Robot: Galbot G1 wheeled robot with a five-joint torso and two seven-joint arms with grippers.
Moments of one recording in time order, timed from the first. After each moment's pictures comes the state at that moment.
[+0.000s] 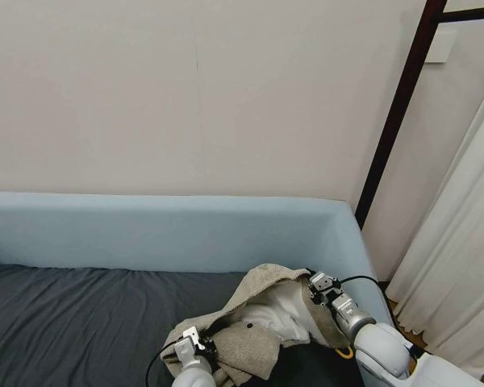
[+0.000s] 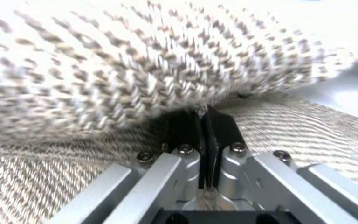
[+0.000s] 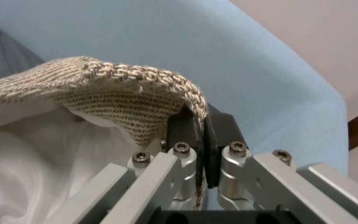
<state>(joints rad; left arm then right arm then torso) 1.12 -1.23 0.06 -1.67 -0.95 0.14 -0.80 -0.73 0.73 -0.29 1.75 0.42 -0.25 0.32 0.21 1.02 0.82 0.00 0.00</state>
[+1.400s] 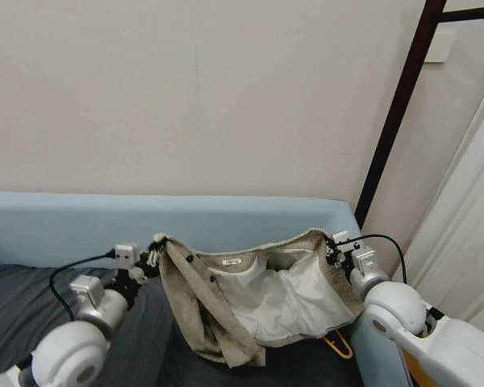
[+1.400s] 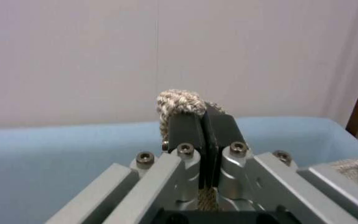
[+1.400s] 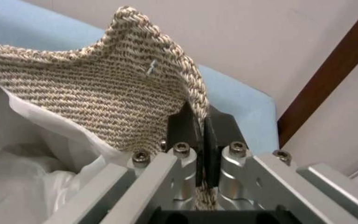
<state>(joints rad) 1.04 -0.48 -0.29 -2.12 -1.06 0.00 -0.36 -0.66 0.65 -0.09 1.97 0.82 -0.45 0.50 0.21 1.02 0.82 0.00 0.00</state>
